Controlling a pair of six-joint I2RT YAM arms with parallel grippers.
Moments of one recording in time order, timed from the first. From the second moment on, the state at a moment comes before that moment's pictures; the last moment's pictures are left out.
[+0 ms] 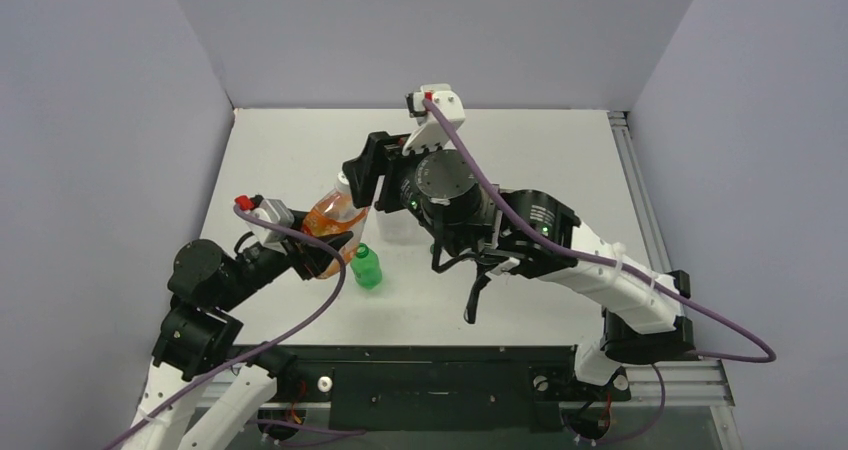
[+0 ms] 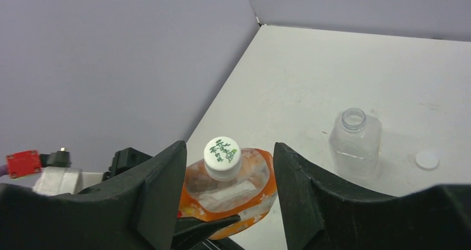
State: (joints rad) left arm -0.42 0.51 0.89 -0.33 0.44 -0.07; right arm 1.34 1.61 2.20 -0.74 0.68 0.53
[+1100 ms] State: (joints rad) left arm -0.42 0.55 0.95 -0.29 0.55 -0.21; right arm 1.34 1.70 2.20 -0.71 0.67 0.48
